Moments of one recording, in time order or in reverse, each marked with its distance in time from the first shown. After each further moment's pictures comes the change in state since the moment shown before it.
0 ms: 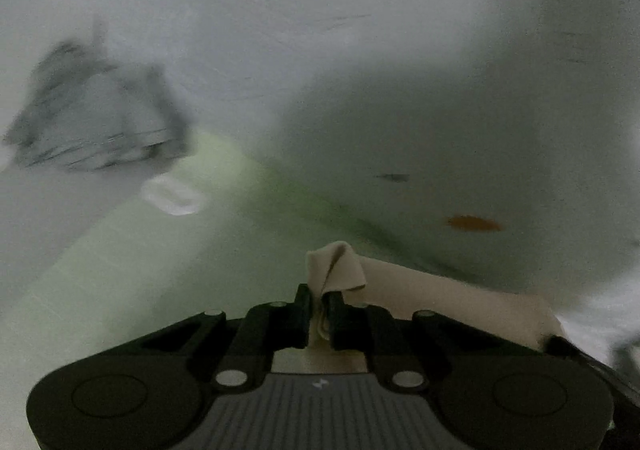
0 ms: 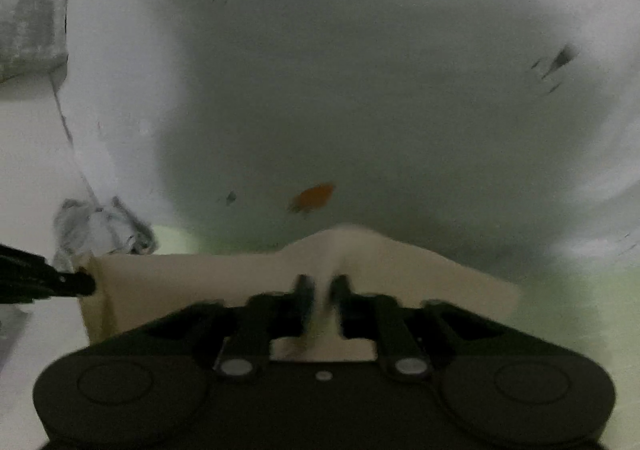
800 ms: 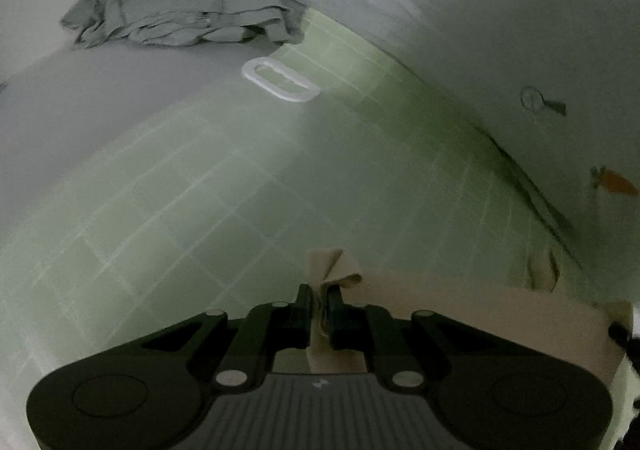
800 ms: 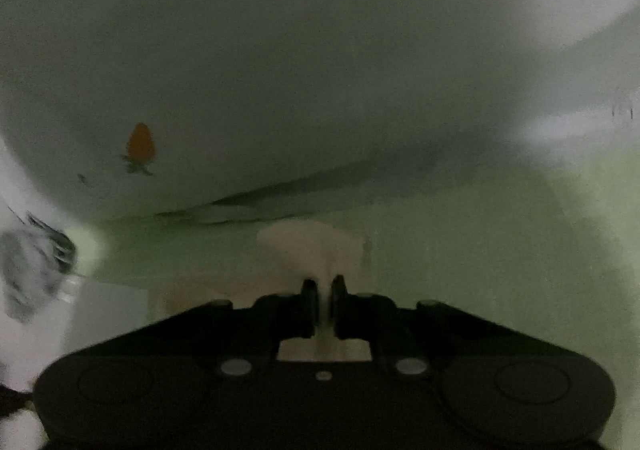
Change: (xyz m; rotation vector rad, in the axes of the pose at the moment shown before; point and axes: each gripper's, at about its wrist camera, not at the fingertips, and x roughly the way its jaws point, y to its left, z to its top) left arm 0.062 0.064 -0.034 -0.112 0.204 0.136; right arm 0.102 -0.120 -0.018 0.218 0.182 -0.120
